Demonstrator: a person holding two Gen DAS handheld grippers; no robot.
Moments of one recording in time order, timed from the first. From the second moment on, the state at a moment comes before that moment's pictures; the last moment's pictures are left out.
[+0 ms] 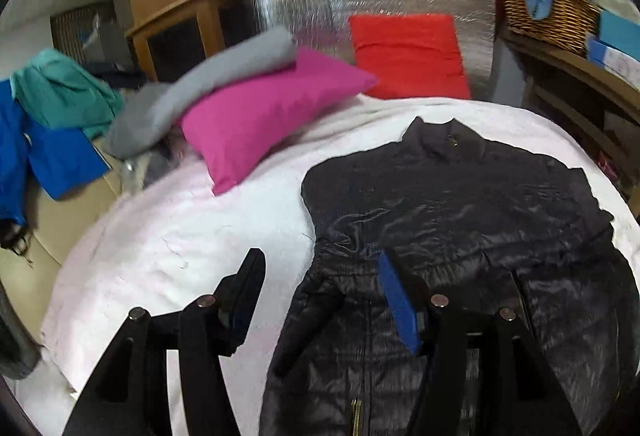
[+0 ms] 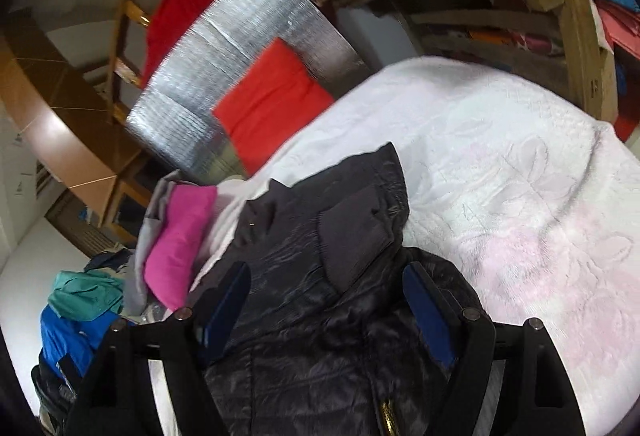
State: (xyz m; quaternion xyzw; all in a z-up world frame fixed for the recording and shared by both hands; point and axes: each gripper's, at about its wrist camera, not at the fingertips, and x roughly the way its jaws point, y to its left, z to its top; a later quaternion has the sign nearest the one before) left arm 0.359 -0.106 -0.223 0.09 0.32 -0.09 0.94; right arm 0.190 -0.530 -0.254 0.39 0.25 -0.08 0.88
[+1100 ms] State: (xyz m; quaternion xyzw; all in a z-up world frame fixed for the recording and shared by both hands) left arm 0.231 -0.063 -0.269 0.13 0.36 -0.08 0.92; right arm 0.072 -0.471 -0.299 0.32 0.34 -0.08 0.88
